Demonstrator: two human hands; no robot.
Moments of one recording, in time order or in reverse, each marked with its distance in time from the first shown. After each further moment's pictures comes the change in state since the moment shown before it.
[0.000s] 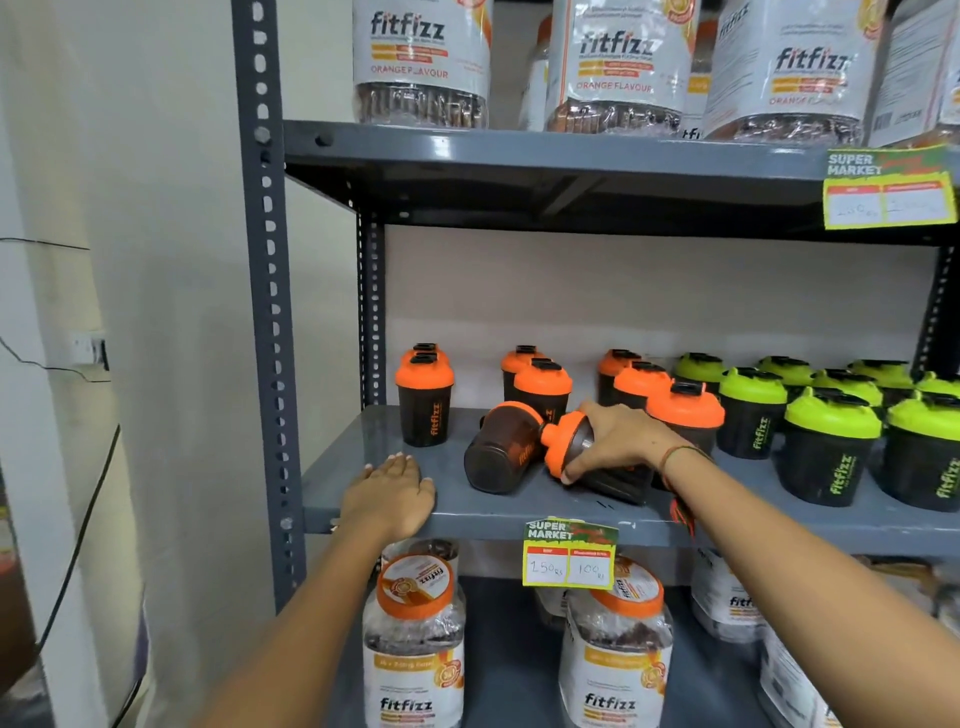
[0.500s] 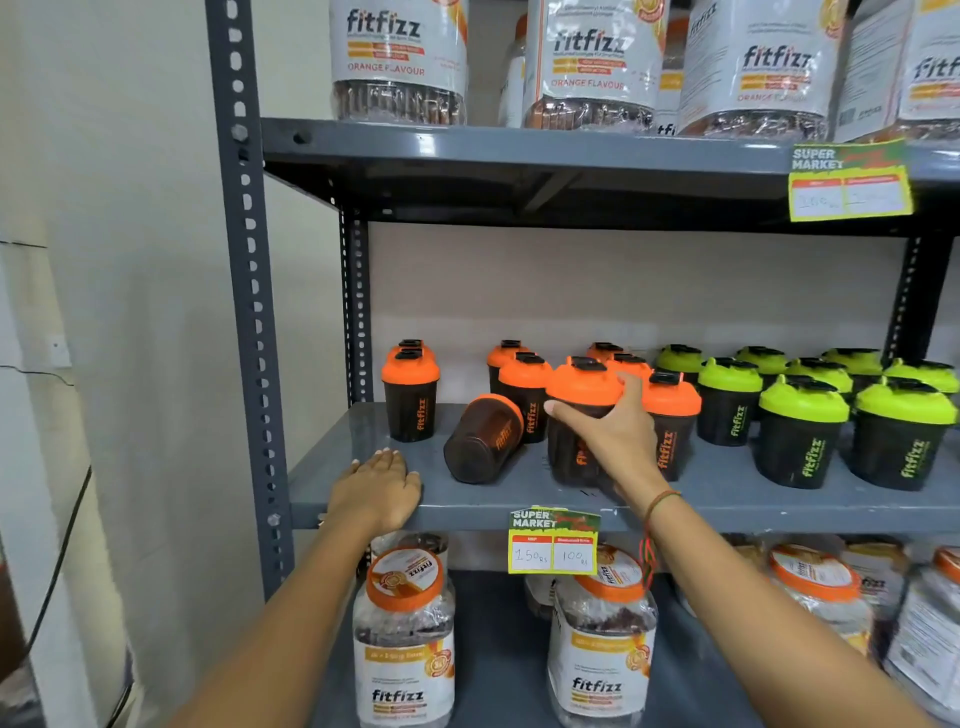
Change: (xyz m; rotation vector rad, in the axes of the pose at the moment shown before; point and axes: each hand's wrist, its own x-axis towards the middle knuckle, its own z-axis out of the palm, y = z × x) left_hand 0.000 0.000 0.001 -0.004 0.006 -0.001; right_hand -0.041 -0.014 0.029 0.936 0.662 0.186
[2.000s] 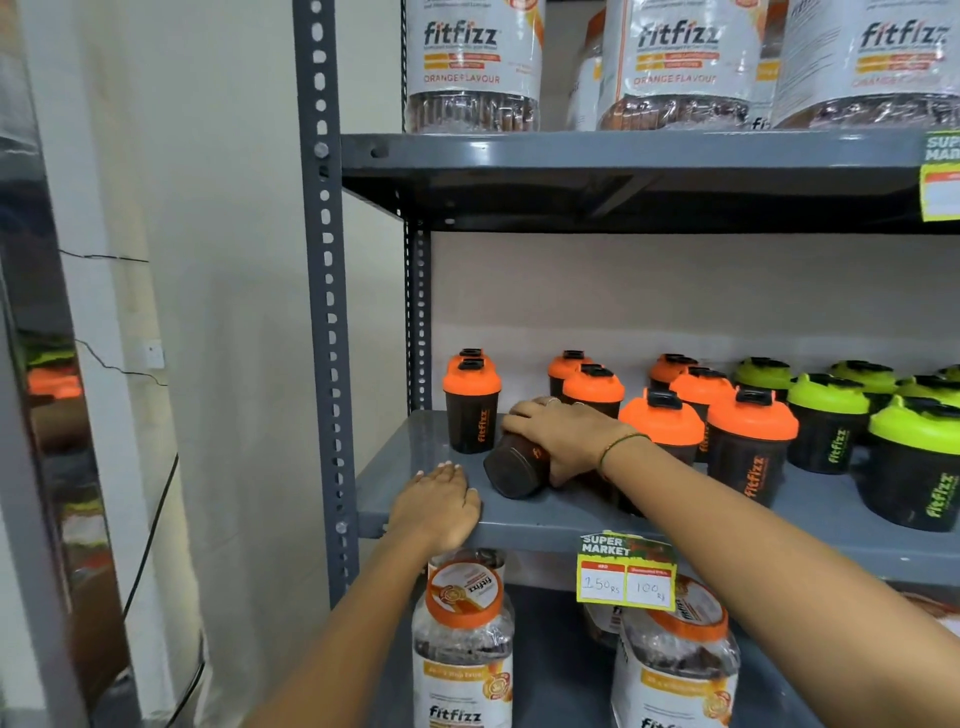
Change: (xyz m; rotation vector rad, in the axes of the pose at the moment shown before) left_hand -0.009 -0.003 -0.007 -0.029 0.008 0.066; right_hand 0.029 -0.060 0.095 -1.097 -0.854 -0.869
